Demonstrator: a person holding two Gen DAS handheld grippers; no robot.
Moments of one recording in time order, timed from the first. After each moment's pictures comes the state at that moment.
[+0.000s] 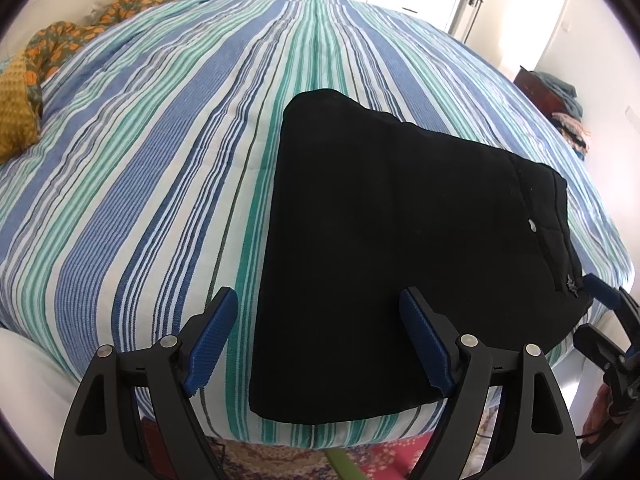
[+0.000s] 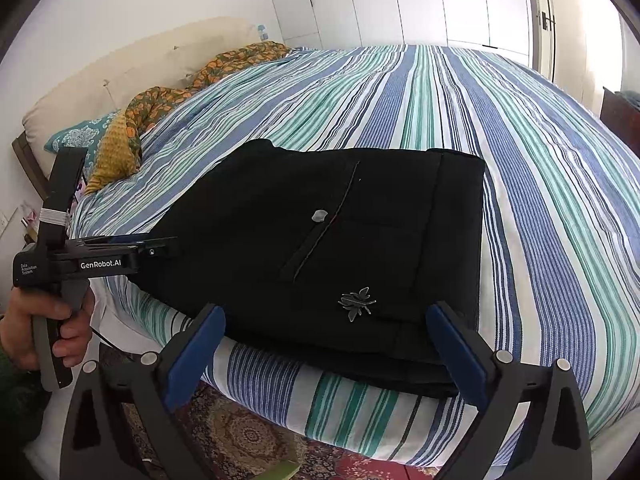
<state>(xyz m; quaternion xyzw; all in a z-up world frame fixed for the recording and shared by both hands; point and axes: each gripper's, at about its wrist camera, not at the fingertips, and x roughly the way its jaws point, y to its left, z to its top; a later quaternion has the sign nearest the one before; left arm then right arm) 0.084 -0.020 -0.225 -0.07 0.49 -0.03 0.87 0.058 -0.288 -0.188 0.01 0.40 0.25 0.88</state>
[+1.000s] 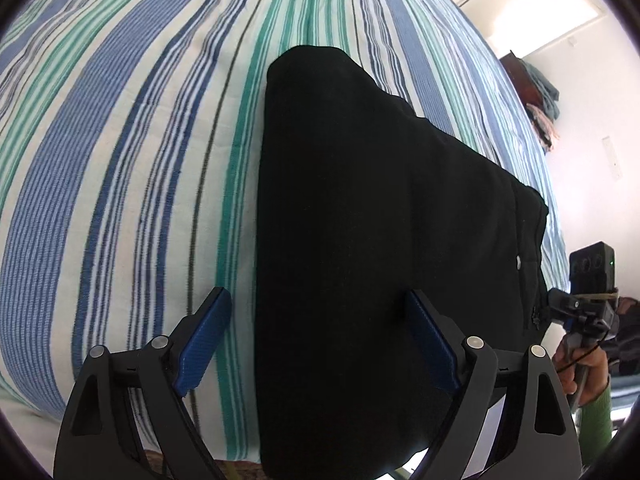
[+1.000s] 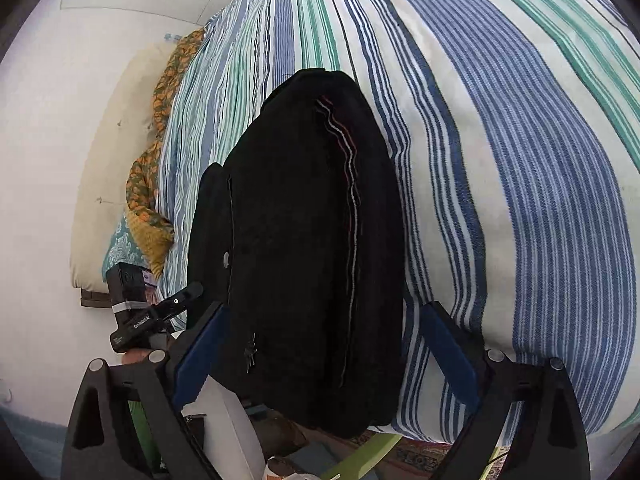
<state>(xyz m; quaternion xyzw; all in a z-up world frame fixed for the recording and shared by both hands) 0.160 0.001 -0.250 -0.18 0.61 -0.13 0.76 0.168 -0.374 -0.235 0.31 0.61 0.28 0.68</state>
